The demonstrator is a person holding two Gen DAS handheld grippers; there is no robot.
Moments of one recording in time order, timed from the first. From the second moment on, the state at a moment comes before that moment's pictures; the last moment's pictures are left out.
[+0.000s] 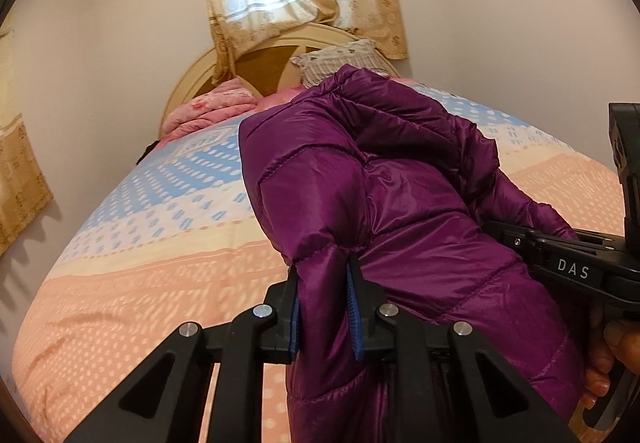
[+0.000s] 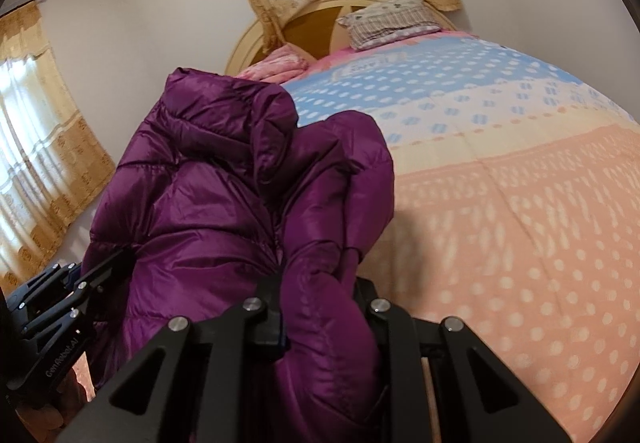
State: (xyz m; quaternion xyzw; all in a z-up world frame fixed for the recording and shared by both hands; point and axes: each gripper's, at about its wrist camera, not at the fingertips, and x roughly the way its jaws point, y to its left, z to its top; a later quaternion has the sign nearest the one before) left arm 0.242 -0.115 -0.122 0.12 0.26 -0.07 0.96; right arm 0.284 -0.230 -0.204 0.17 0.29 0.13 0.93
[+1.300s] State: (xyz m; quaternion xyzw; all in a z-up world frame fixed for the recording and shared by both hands) left arm 0.231 0.037 -0.132 0.03 0.28 0.05 0.96; right arm 0.324 -0.099 -0.197 0.08 0.33 0.24 0.91
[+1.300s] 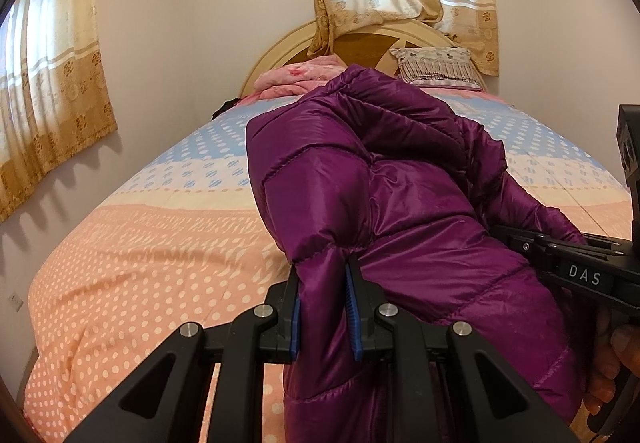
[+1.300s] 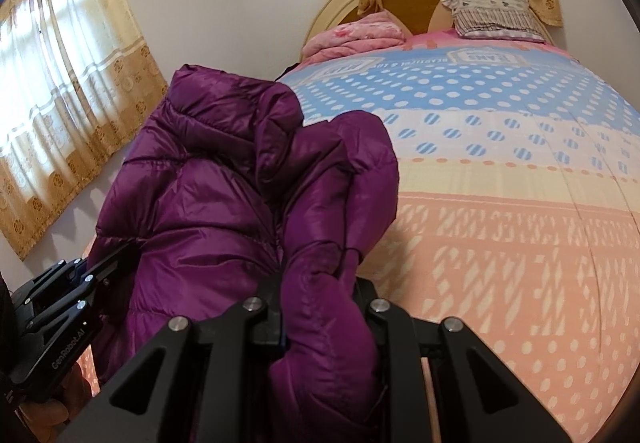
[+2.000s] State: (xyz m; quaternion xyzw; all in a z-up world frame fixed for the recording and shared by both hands) left arm 0.247 0.060 -0.157 0.02 0.30 0.06 0.95; right arm 0.341 -0.080 -0.209 0.06 0.35 0.25 0.90
